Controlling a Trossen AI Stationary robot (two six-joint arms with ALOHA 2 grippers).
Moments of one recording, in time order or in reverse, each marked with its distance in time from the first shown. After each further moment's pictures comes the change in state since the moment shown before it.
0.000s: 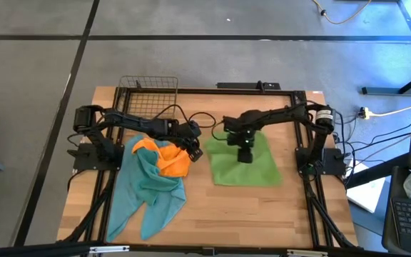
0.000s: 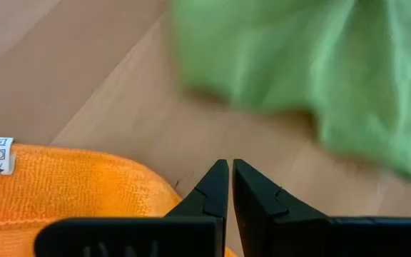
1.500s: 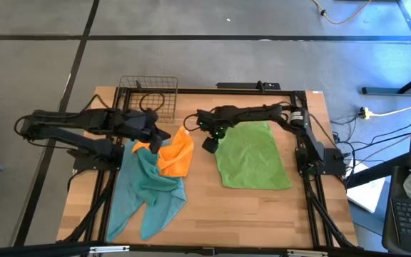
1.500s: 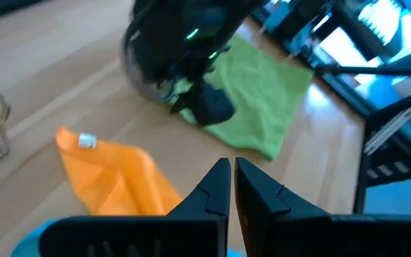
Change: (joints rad) left arm -0.158 -0.766 0.001 -0.399 -0.213 -0.164; right arm 0.039 0.311 0.573 0.010 0.282 0.389
